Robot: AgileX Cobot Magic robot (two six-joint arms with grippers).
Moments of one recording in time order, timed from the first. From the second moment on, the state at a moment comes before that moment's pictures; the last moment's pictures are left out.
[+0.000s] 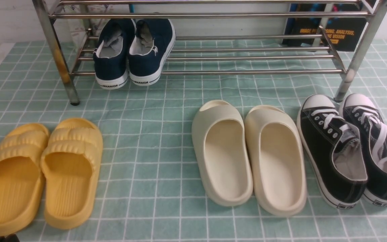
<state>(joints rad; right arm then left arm) -0.04 0.99 -0.75 -1.73 -0.57 1.75 -0.02 -0.01 0.03 -0.03 0.38 -0.19</state>
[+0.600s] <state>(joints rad) -0.04 1.03 -1.00 -1.73 -0.08 1.35 -0.02 -0.01 0.03 -0.03 0.38 -0.19</state>
